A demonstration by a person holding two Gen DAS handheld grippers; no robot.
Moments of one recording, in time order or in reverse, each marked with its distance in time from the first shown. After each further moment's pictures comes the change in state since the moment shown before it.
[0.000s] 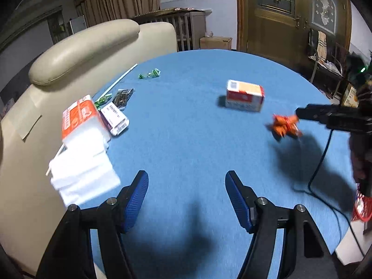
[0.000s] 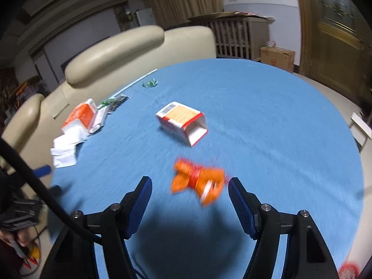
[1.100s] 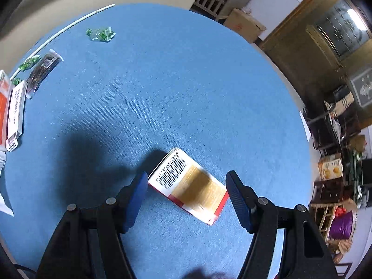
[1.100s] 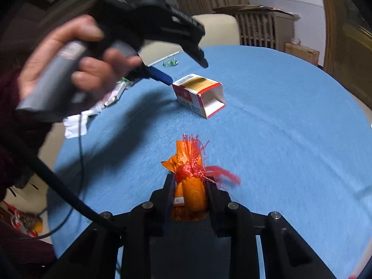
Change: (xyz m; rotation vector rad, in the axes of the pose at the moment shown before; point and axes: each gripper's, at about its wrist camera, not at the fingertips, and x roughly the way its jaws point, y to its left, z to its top) left arm 0.165 -0.068 0.173 -0.499 0.344 -0.189; right arm -0.017 -0.005 -0.059 -0.048 0.020 0.113
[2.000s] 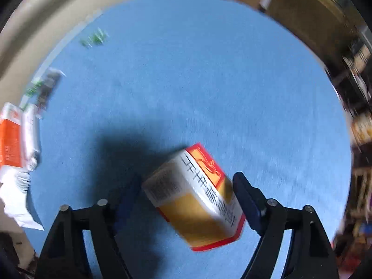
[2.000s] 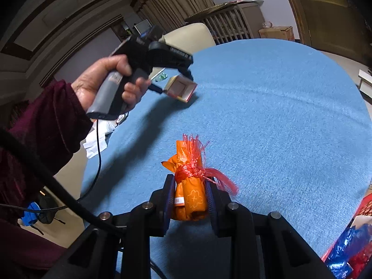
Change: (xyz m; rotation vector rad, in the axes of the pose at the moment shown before) left arm 0.029 -0.013 -0.021 0.228 0.133 0.210; right arm -0.055 0.004 -0.058 0.237 -0.078 0.058
